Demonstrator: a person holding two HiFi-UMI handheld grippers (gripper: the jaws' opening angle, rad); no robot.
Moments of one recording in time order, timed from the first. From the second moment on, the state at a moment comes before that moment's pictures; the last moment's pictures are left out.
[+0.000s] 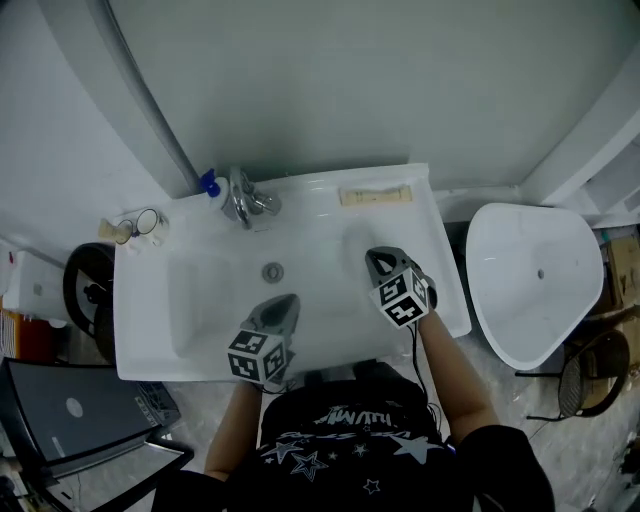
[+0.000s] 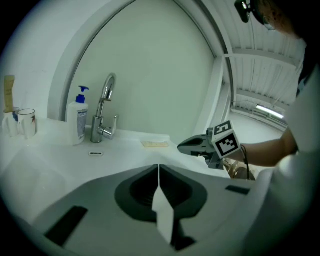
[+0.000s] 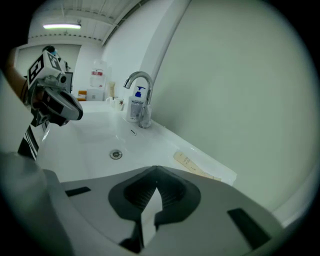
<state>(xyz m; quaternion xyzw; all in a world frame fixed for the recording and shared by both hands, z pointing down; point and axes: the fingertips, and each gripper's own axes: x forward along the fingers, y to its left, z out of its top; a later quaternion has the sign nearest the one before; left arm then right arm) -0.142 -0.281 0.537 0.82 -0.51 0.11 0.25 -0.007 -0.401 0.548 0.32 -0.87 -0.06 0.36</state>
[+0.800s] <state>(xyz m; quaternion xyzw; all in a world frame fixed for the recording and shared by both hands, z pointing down) -0.141 -0.259 0.545 0.86 -0.43 0.12 0.25 0.006 -0.329 0.543 0.44 -0.86 0.03 0.26</state>
